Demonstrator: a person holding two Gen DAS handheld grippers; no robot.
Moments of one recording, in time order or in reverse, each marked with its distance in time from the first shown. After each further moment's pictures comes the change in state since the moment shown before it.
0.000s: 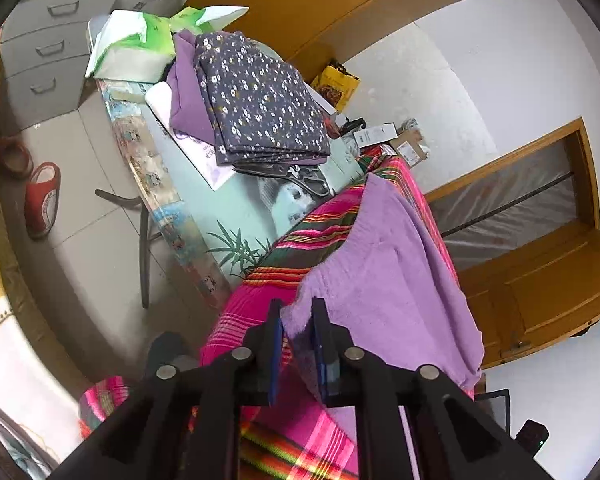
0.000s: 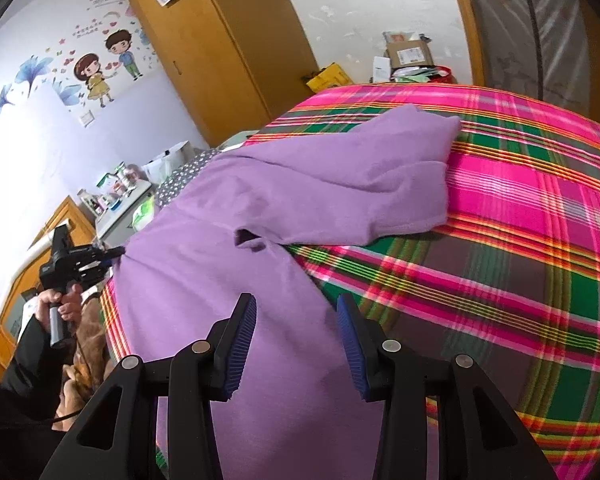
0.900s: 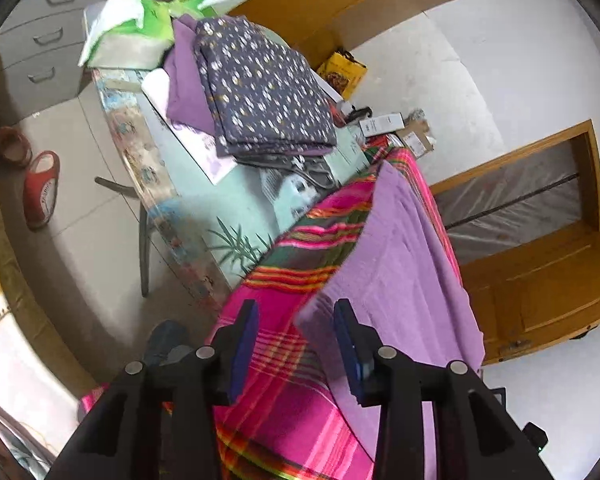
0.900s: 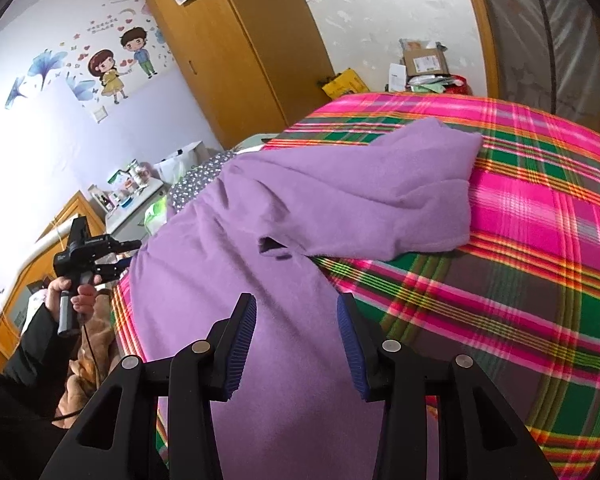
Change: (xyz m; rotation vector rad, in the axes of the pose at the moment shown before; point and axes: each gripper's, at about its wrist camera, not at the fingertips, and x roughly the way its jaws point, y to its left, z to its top) left arm 0.027 -0.005 0.009 -0.035 0.084 -0.046; right arm 0.002 0.017 0.008 -0.037 -0.005 0.035
